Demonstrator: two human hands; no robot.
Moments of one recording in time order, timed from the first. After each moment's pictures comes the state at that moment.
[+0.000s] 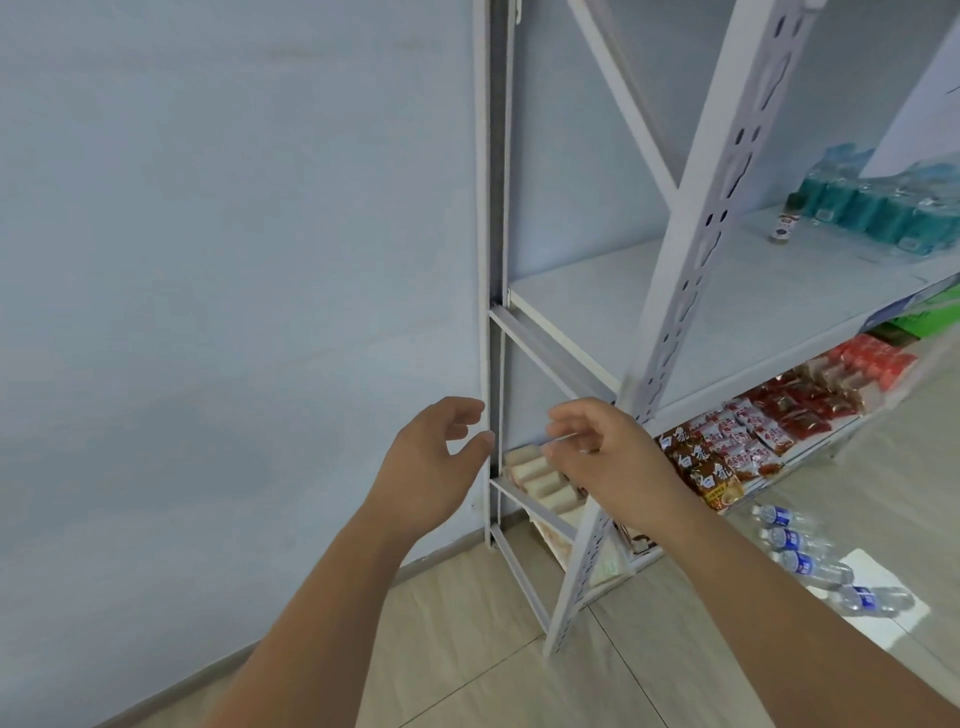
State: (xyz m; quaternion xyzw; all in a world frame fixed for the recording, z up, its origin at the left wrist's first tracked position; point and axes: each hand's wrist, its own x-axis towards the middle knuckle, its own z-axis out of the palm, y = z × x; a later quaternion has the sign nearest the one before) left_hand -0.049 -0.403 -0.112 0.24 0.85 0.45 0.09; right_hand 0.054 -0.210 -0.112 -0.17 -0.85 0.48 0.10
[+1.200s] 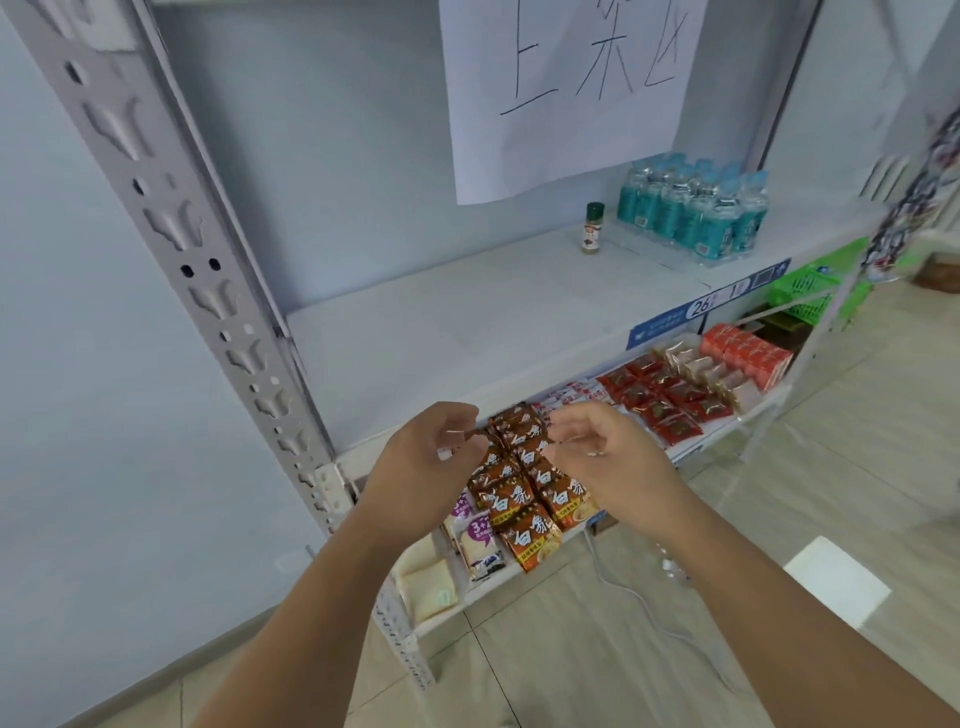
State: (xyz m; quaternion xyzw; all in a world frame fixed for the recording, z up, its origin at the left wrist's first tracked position) left_hand 0.107 -0.044 -0.102 0.26 0.85 0.45 0.11; right_hand 0.220 0.151 -0.115 -0.19 -0.84 0.49 0.12
